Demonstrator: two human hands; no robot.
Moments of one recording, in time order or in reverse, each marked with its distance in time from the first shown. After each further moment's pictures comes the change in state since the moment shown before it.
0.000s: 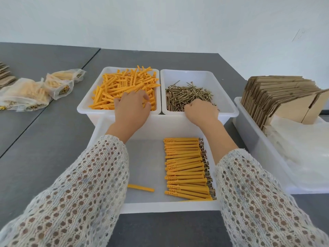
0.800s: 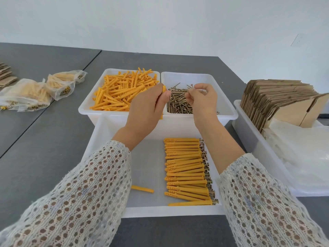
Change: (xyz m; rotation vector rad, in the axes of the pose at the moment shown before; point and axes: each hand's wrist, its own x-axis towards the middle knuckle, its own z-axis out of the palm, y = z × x) left_hand -0.020 0.038 -0.017 -0.398 0.243 0.441; right_hand -0.016 -0.030 -0.027 1.480 0.240 0.173
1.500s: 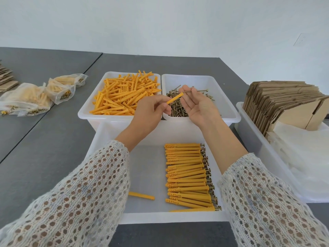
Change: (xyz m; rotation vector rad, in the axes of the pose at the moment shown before) left_hand 0.006 -0.016 0.017 -0.282 -0.208 -0.336; right_hand 0.018 0.008 -0.004 0.500 -0.276 0.357
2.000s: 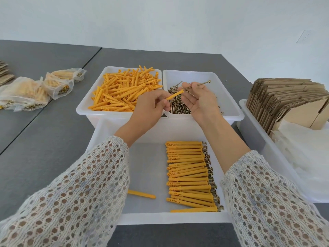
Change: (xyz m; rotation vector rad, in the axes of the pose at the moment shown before) left_hand 0.004 -0.006 -0.003 0.044 0.002 0.009; right_hand 0.003 0.004 0.004 -0.173 0.041 -0.127
